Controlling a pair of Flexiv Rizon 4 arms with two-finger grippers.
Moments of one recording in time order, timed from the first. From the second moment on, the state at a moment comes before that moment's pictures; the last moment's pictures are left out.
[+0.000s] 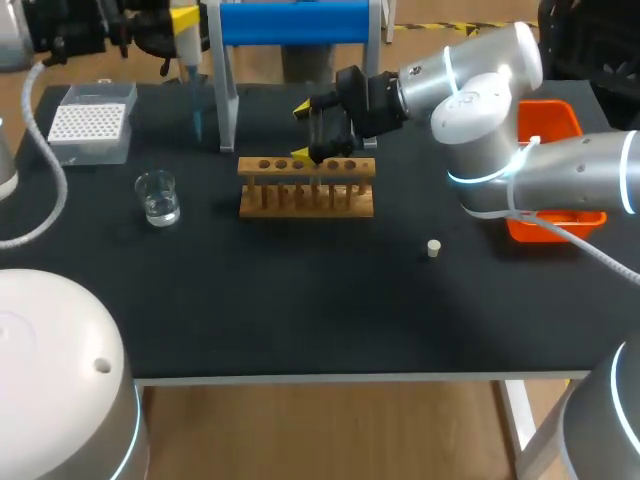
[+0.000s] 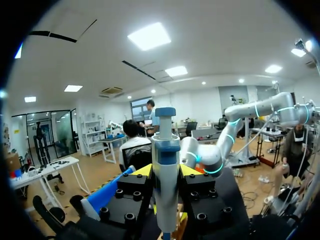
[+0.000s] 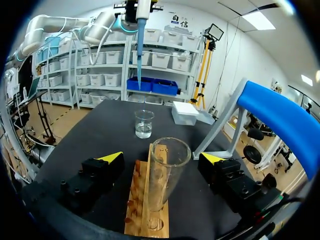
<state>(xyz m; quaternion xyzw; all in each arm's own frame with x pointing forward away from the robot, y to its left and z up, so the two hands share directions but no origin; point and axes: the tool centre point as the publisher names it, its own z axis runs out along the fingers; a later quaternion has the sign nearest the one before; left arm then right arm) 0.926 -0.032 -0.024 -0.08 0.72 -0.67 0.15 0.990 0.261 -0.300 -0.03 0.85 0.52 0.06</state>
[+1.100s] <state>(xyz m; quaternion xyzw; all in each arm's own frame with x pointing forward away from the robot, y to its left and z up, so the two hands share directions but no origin) 0.958 -0.159 0.014 0.00 0.72 -0.70 0.06 0.990 0.261 -0.300 -0.03 0.85 0.52 0.06</state>
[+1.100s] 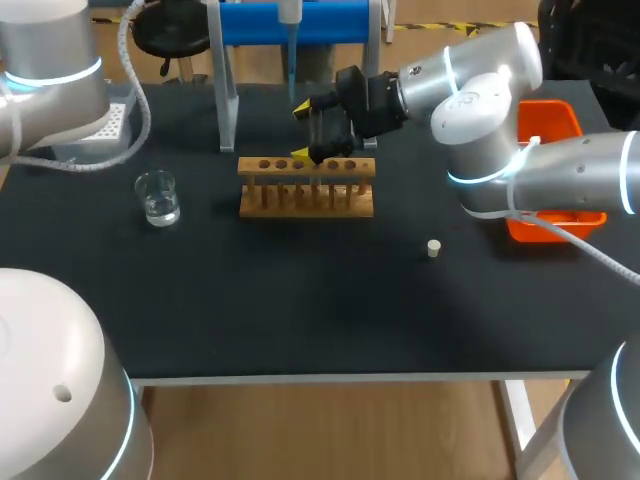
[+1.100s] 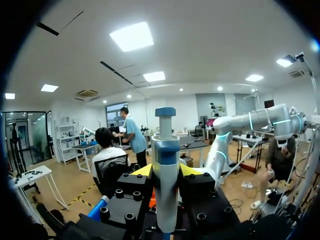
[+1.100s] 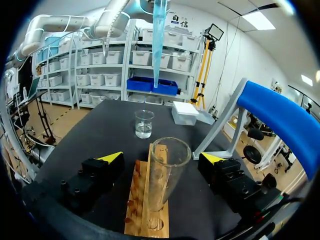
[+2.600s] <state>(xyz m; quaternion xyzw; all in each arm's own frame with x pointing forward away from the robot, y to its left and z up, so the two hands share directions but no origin) 0.964 -0.166 0.012 0.00 0.72 -0.70 0.05 0.992 0.260 -0.303 -0.01 0.86 0.51 0.08</state>
